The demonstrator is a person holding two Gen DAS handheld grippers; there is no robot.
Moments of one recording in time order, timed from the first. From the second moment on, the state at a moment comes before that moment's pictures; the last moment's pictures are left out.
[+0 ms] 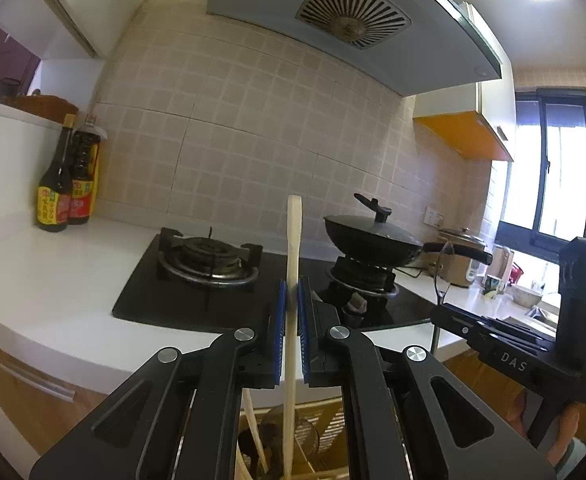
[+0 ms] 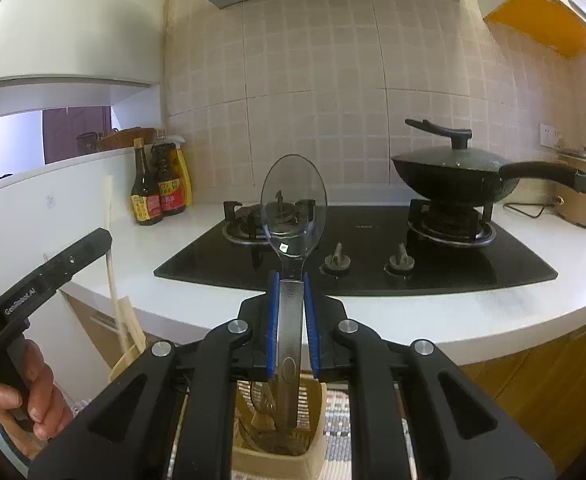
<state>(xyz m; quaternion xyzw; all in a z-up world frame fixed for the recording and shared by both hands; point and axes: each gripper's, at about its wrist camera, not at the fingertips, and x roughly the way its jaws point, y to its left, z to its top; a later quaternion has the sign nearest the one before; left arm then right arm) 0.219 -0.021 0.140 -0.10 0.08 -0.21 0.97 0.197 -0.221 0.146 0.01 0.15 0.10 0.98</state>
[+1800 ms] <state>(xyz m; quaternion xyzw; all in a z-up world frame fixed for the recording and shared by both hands) 0.013 -0.050 0.023 0.02 0.05 0.00 1.00 0.013 -0.212 0.015 -0.02 0.13 0.02 0.99</state>
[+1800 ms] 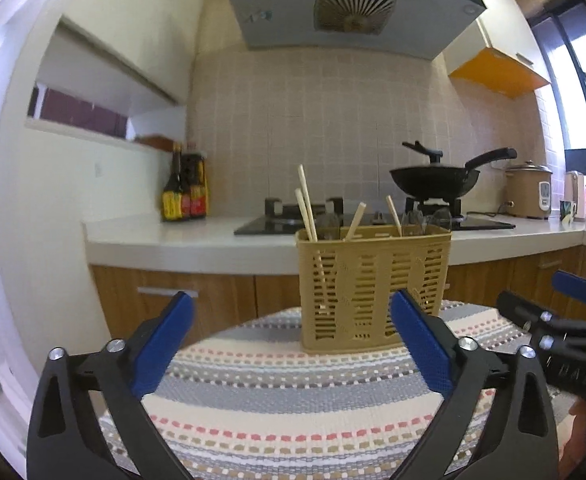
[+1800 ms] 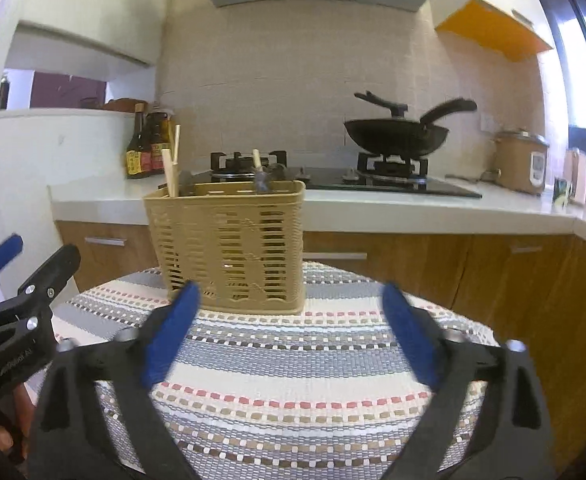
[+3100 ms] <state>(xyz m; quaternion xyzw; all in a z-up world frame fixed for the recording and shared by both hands) 0.037 -0.035 0.012 0.01 0.13 0.03 0.99 0.022 -0.220 0.008 -0.01 0.16 -0.01 0.99</state>
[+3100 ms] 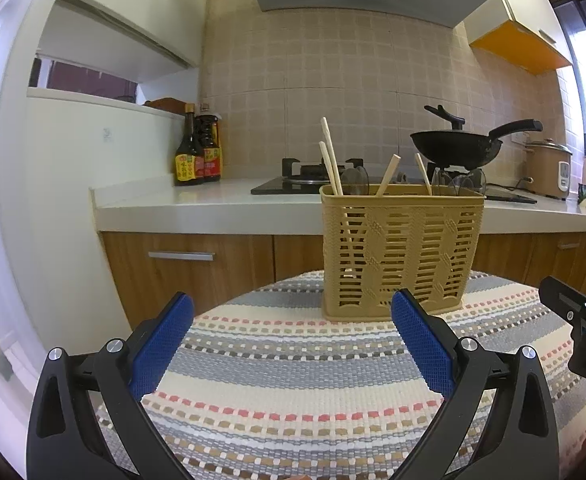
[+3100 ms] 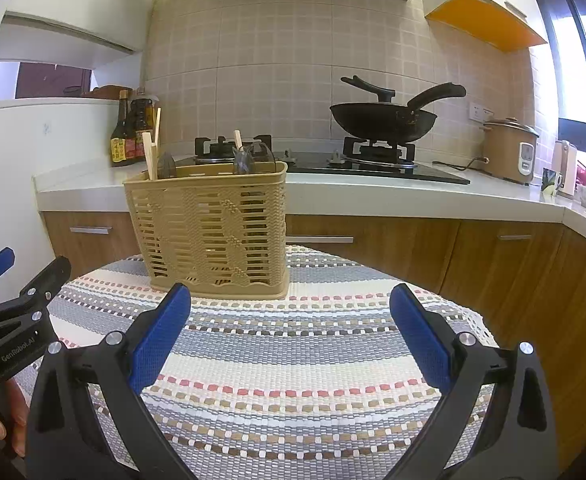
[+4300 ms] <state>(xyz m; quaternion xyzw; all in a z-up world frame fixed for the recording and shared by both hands) 0.040 -0.034 0.011 0.01 0.14 0.03 0.99 0.020 -0.220 0.008 -0.01 0.16 -0.01 0.99</state>
